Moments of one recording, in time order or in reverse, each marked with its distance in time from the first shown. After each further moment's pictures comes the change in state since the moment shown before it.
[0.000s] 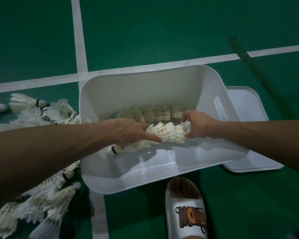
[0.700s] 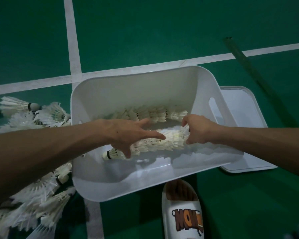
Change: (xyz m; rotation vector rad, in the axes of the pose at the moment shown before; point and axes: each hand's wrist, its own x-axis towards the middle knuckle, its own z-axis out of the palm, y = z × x) left_hand -0.003 0.004 -0.010 -0.197 0.050 0.048; right_hand -0.022 -0.004 -0.008 -0.033 -0.044 0.039
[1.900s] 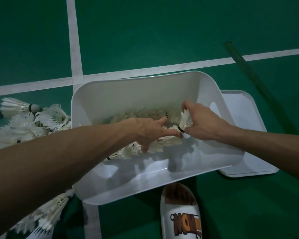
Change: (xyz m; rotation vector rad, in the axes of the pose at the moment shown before) left_hand 0.056 0.013 -0.018 -0.008 0.043 0.010; right_hand -0.002 0.003 -0.021 0.033 0.281 -0.188
